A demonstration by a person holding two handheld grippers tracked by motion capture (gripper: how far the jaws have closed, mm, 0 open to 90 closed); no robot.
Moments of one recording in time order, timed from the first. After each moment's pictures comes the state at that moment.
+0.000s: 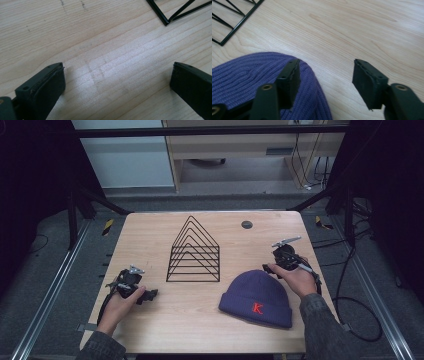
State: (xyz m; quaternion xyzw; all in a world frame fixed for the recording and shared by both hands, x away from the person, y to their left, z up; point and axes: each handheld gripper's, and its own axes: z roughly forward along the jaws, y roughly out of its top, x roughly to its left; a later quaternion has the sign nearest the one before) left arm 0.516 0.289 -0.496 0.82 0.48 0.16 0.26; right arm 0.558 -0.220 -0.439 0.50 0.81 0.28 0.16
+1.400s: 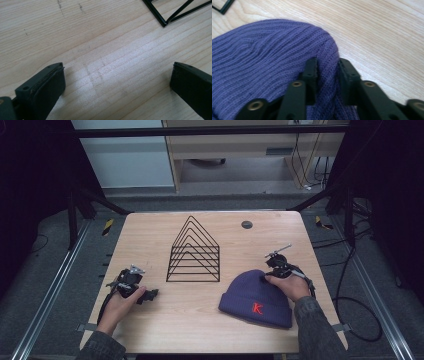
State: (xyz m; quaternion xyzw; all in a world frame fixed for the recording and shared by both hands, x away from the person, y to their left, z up) left arm 0.517 0.288 -0.496 0.82 0.47 0.16 0.26; right arm 0.555 -0.208 -0.475 0.49 0.83 0.25 0.07
